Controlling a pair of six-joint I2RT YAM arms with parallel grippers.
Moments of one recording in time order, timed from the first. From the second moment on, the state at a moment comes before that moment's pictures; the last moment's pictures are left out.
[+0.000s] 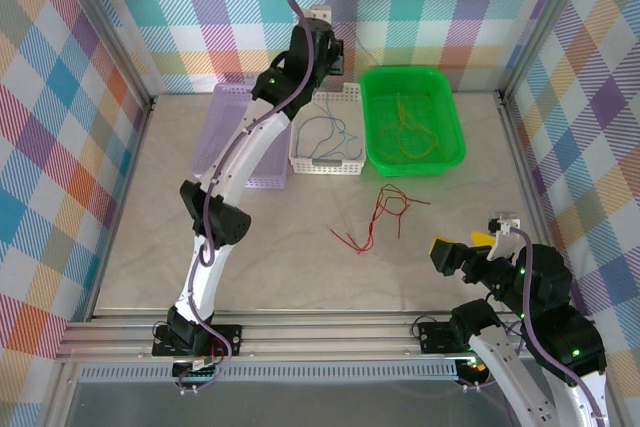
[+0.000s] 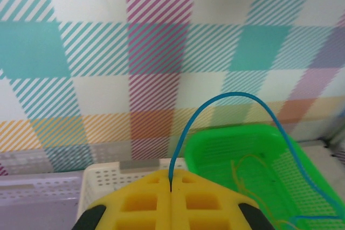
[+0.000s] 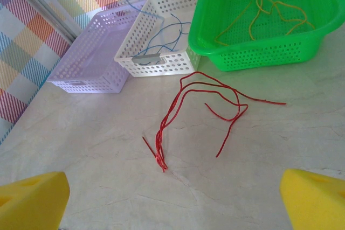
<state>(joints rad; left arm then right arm) -0.58 2.27 2.67 -0.68 -0.36 -0.23 0.35 0.23 0.88 -1.05 -0.12 0.38</state>
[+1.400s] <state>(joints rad) -0.50 2.45 2.62 -0.76 -0.54 -0.23 0.35 0.22 0.88 -1.05 -0.12 0.38</state>
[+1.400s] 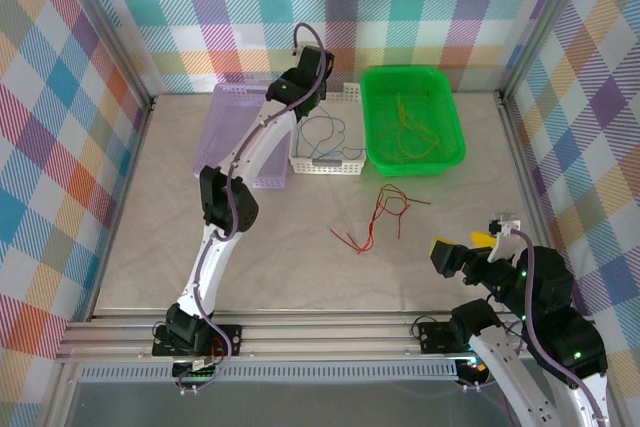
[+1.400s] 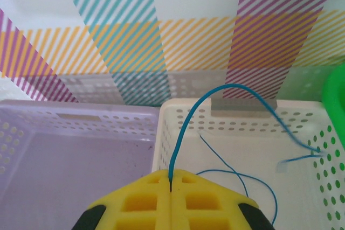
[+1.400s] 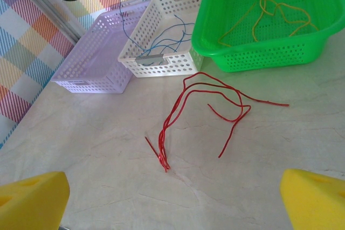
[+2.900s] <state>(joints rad) -0.60 2.43 2.45 -0.72 -0.62 -0.10 0.35 0.22 0.88 -1.05 -0.12 0.38</state>
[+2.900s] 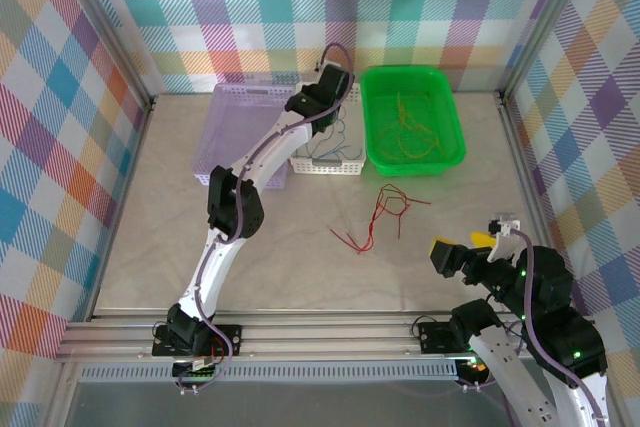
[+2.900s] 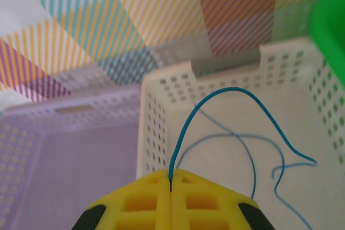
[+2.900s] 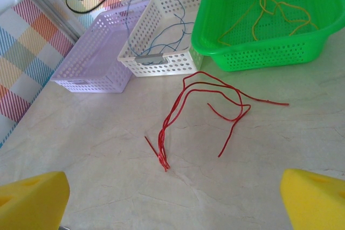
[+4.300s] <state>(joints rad) -0.85 1.46 1.32 -0.62 -0.17 -0.54 0.35 0.82 0.69 -0.61 -0.41 0.67</state>
